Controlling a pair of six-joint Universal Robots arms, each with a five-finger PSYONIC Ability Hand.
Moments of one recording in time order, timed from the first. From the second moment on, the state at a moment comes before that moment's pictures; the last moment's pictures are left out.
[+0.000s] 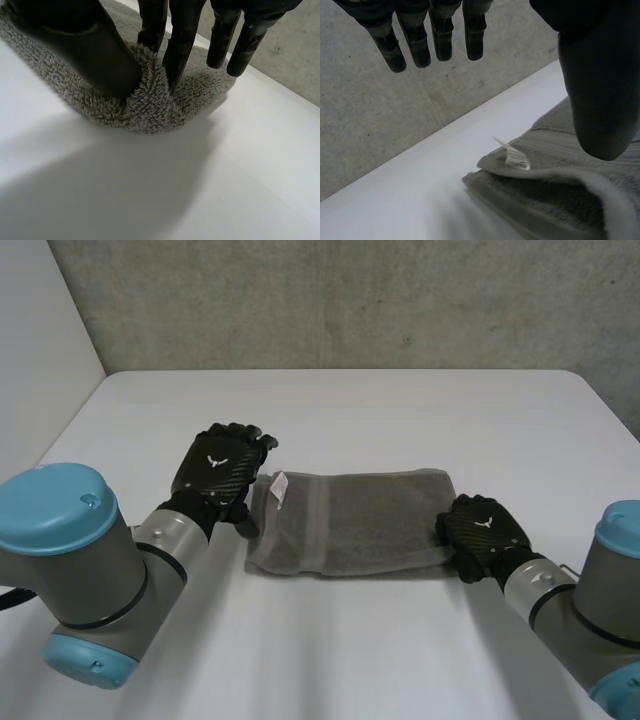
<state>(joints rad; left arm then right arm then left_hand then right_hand) 4.22 -1.93 -1.73 3.55 -1.49 3.33 1.82 -1.13 1.89 -0.39 1.27 2.78 0.30 0.26 0.23 0.24 0.07 1.30 1.27 0.23 0.25 1.15</state>
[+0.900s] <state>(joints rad) 4.26 -1.89 -1.75 3.55 -1.52 3.33 2.37 -1.07 1.51 -0.04 1.42 2.49 0.30 0.26 0.23 0.24 0.07 1.32 1.30 0.23 0.25 1.16</state>
